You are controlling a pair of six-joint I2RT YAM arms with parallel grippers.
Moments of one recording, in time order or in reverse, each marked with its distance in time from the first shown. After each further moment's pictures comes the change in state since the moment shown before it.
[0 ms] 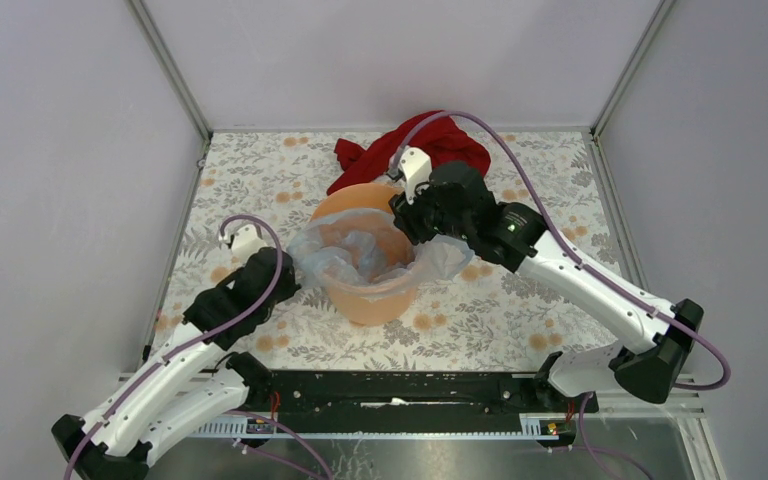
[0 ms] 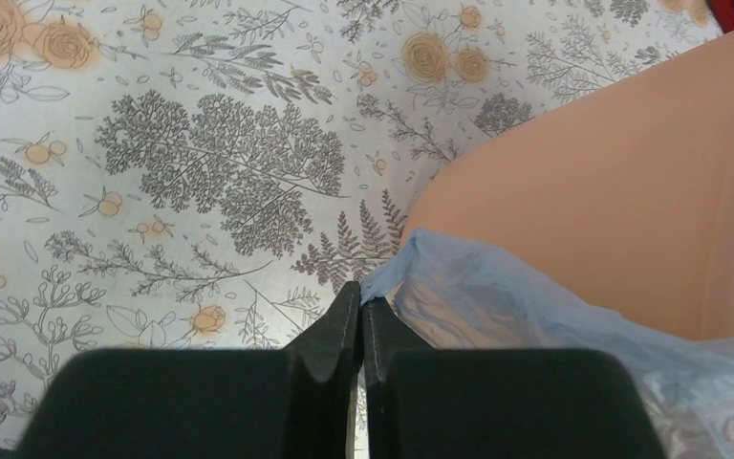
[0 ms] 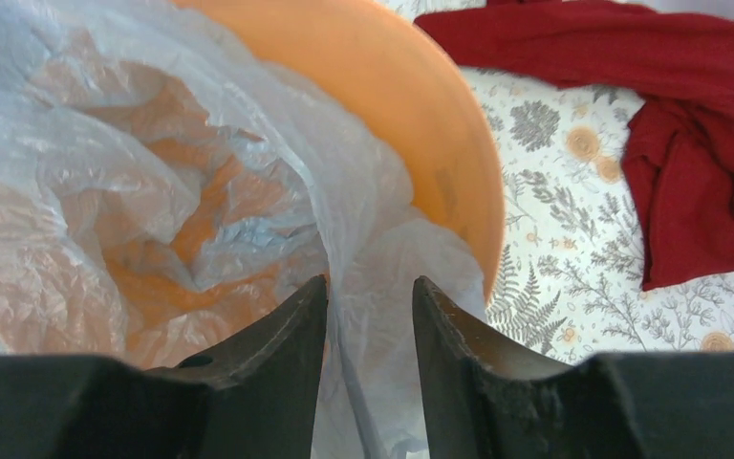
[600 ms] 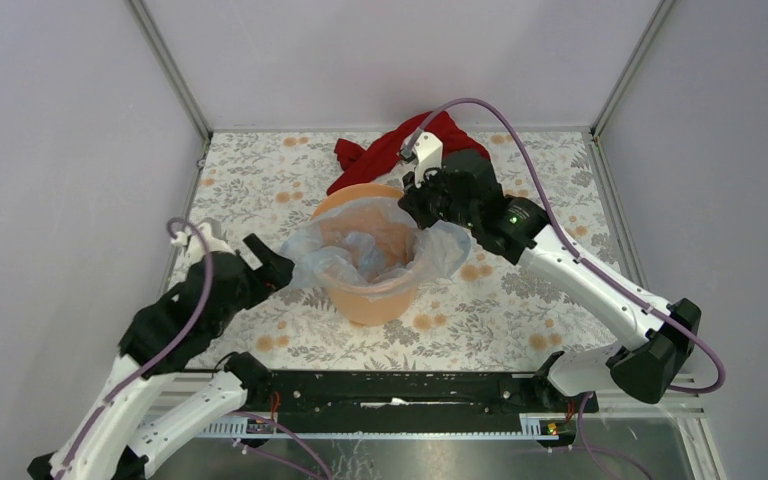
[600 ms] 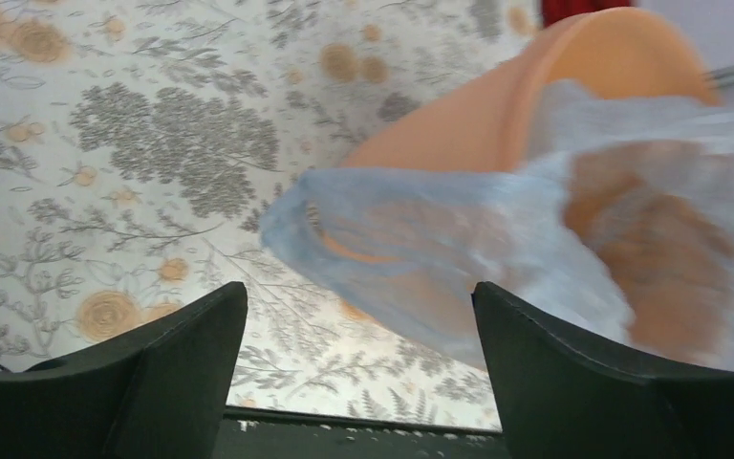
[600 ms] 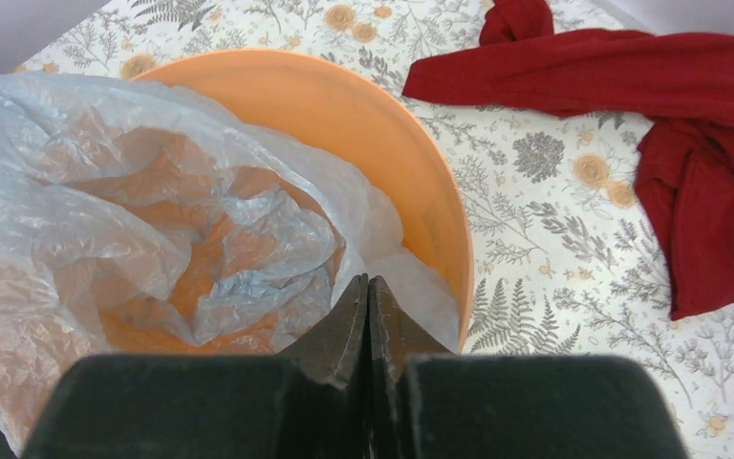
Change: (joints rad) left arm 0.000 -0.097 0.258 -0.262 0.082 -0.077; right arm -0.095 -0.010 -0.042 0.154 -0.079 0.072
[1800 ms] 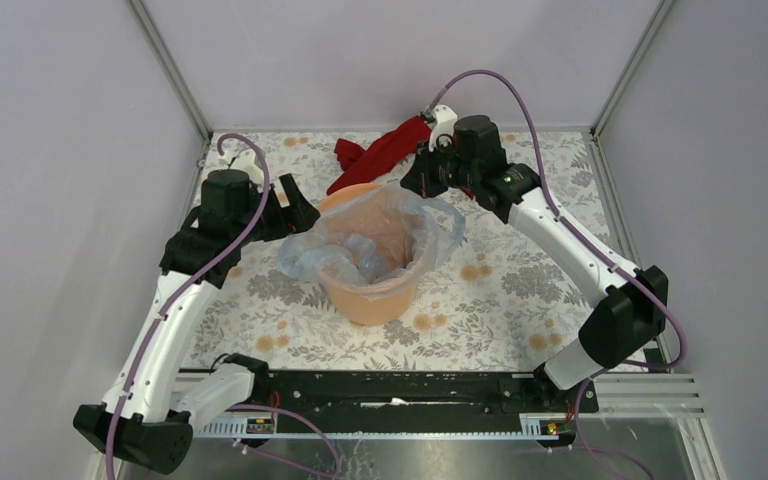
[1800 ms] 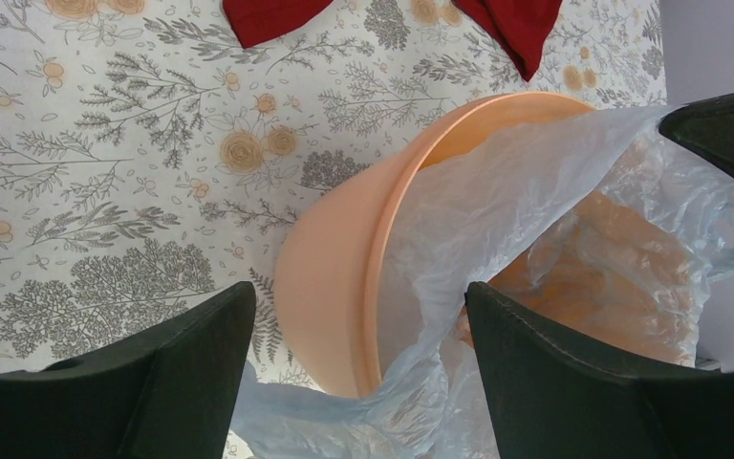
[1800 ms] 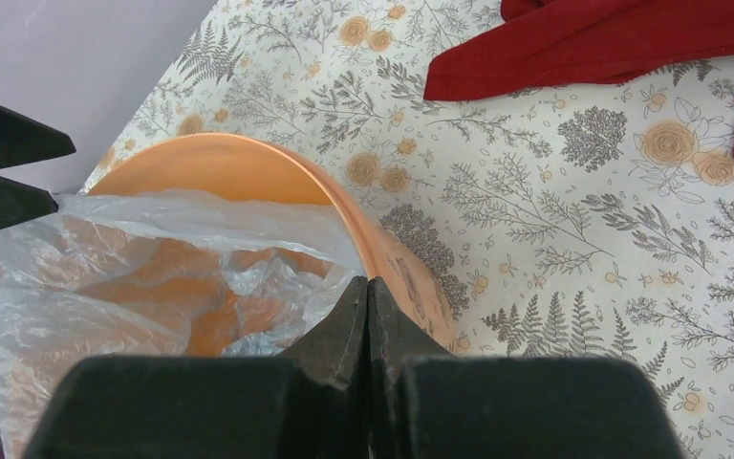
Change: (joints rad) left arm 0.374 0.385 0.193 0.328 0.565 0.483; right arm -0.229 0.192 0.091 0.044 -0.300 0.216
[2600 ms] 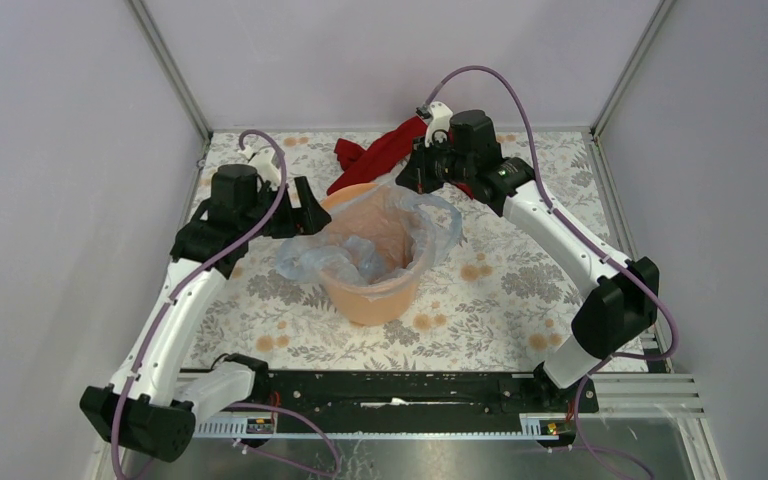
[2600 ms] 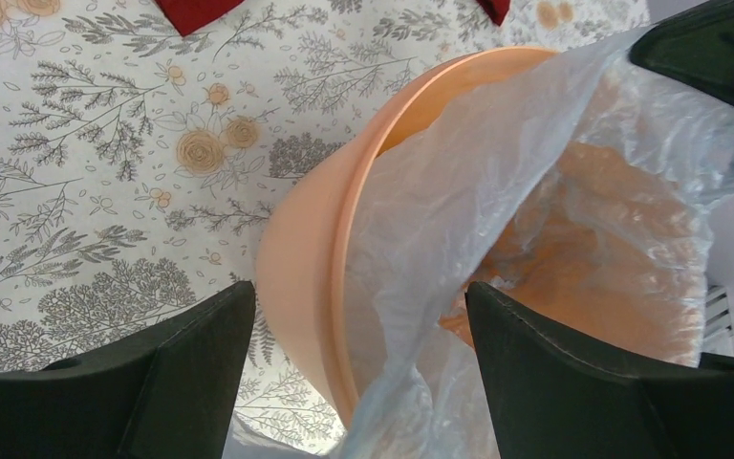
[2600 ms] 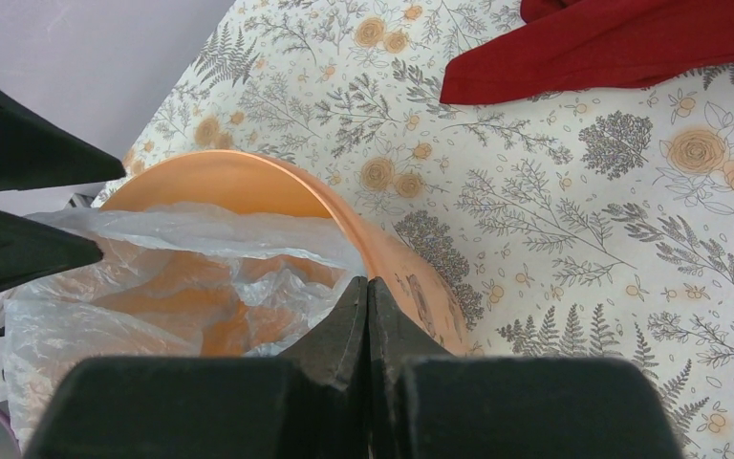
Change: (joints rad) left arm 0.006 0.044 -0.011 0.044 0.136 0.095; right arm -0.010 0.059 0.056 -0.004 -0.045 0.025
